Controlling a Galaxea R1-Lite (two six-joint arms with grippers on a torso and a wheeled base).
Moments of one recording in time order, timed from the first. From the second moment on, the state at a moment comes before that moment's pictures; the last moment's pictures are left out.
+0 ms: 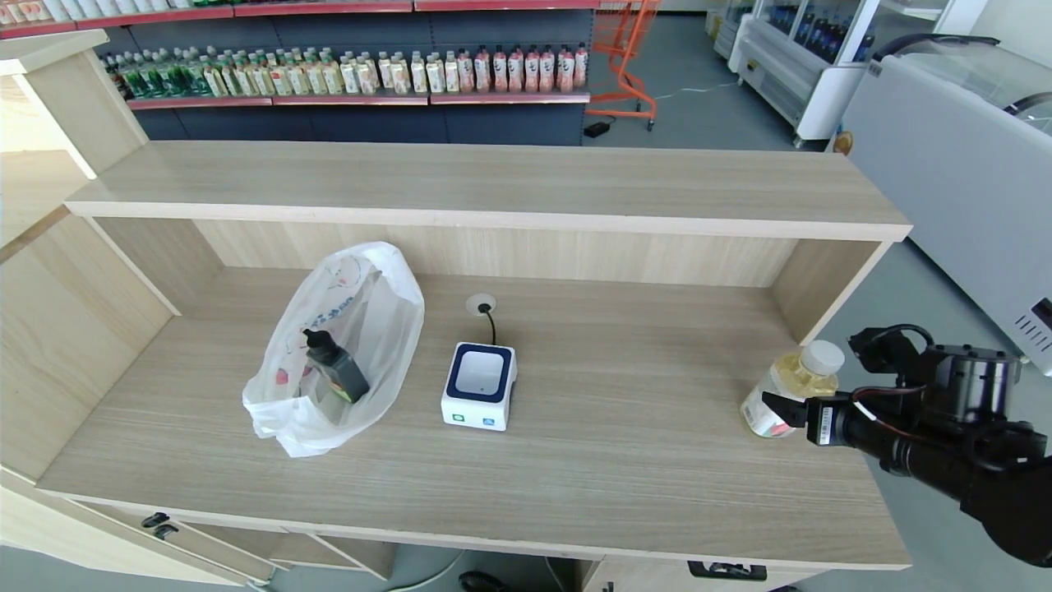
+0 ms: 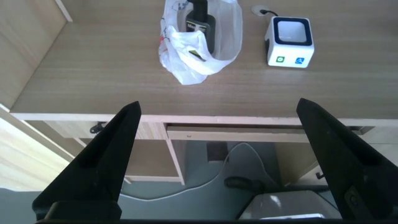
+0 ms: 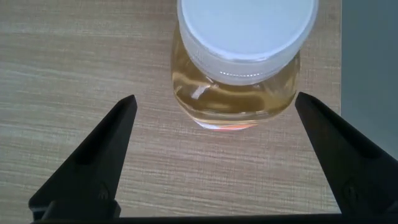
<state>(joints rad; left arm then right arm) 0.00 0.00 0.00 0.00 -0.06 0.03 0.01 1.90 -0.42 -1.11 0.06 -0.01</state>
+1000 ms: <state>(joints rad) 0.00 0.00 0.00 0.00 -0.06 0.03 0.10 2.13 -0.60 -1.21 0.06 -0.05</state>
